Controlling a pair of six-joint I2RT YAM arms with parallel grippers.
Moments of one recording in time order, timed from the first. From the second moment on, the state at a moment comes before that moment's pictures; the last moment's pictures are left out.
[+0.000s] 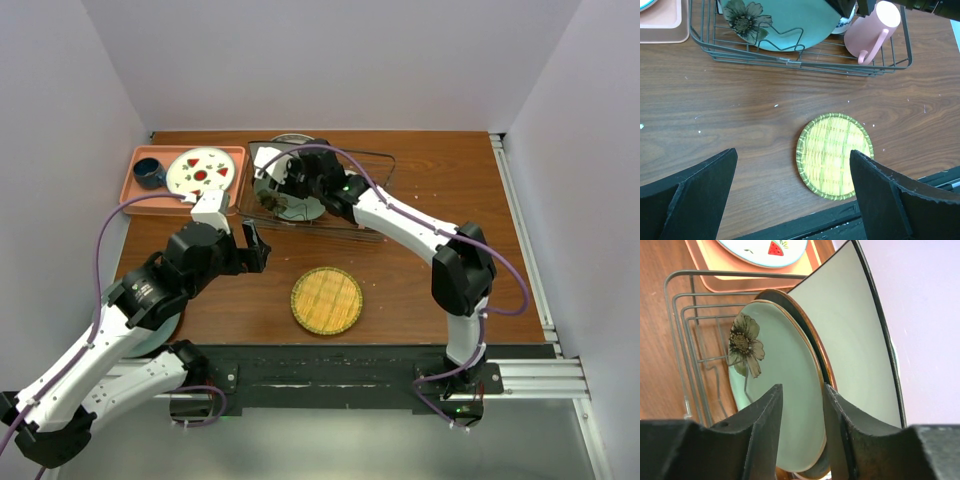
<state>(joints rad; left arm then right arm) -0.71 0.77 0.98 -0.74 -0.31 -0.55 0.77 1.94 1.70 -0.17 -0.02 -0.67</state>
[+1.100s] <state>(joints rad) -0.71 0.77 0.93 -0.67 -0.30 -0.53 0.75 1.43 1.41 -0.14 0.09 -0.15</state>
